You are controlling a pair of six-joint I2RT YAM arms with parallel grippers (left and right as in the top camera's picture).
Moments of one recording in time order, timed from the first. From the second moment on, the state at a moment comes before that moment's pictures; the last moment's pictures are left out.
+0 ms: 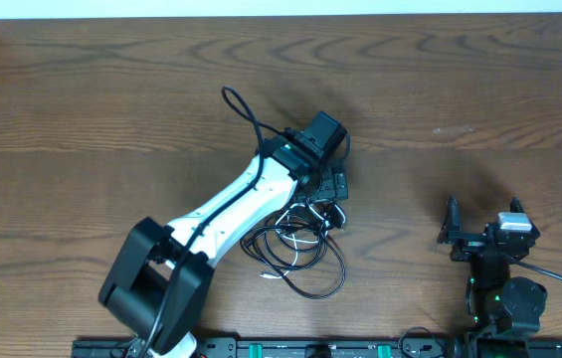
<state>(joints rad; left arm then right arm) -0.68 1.81 1.29 -0.79 0.06 -0.78 -0.07 0.01 0.01 -0.07 -0.01 -0.01</state>
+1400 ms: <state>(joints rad) -0.51 1.52 1.43 -0.62 0.10 -0.58 -0.07 0.01 0.01 -0.07 -0.01 -0.01</state>
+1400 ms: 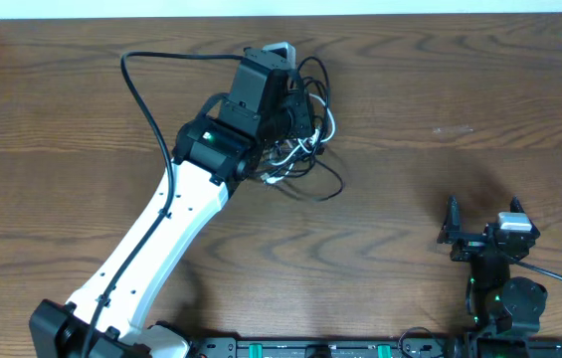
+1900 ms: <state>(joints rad) -0.51 1.52 1.43 -0.62 0.11 -0.58 -0.07 0.04 0.09 -0.16 -0.20 0.03</state>
